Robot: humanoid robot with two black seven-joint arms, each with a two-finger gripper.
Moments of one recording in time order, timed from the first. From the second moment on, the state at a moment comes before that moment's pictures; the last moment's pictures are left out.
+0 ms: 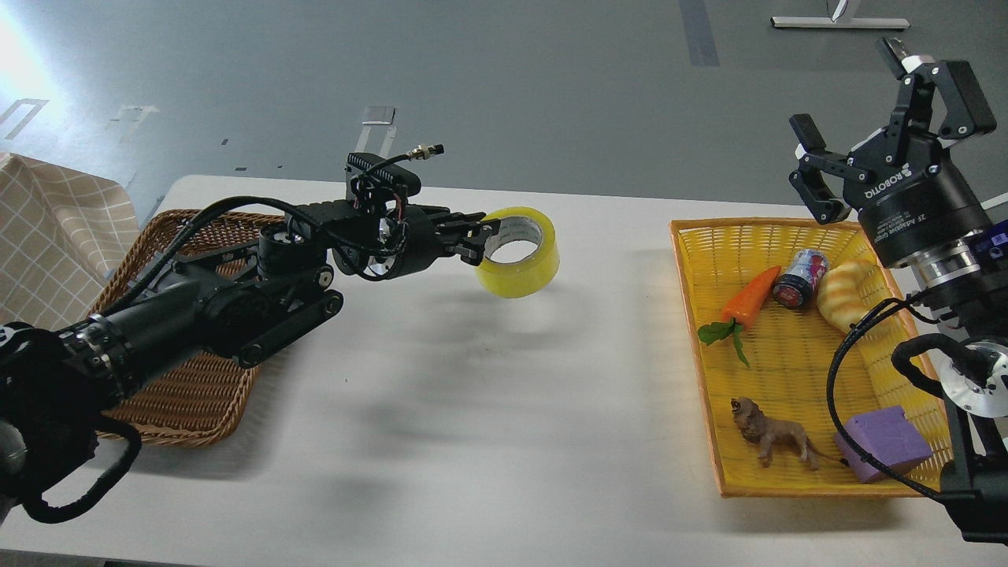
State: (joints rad) left arm -0.93 0.33 -0.43 -0.95 1.84 -0.19 -0.22; right arm 0.25 -0.20 1.55 1.55 -0.77 0.29 -0.02
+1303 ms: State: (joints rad) left arm -0.72 1.07 -0.42 -0.91 1.77 -0.05 -0.48; right arm 0.26 -0.20 1.54 1.41 -0.77 0.29 -0.02
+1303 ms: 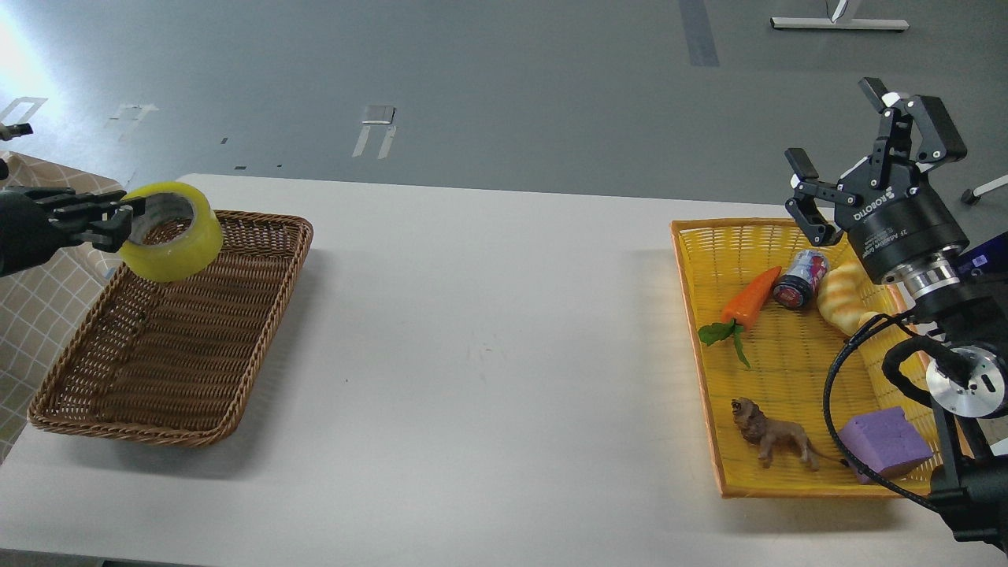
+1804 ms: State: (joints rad) left arm -0.57 1.03 -0.42 -0.87 1.75 0.04 -0.49; right arm 0.25 -0.20 1.53 1.41 -0.77 0.29 -0.02
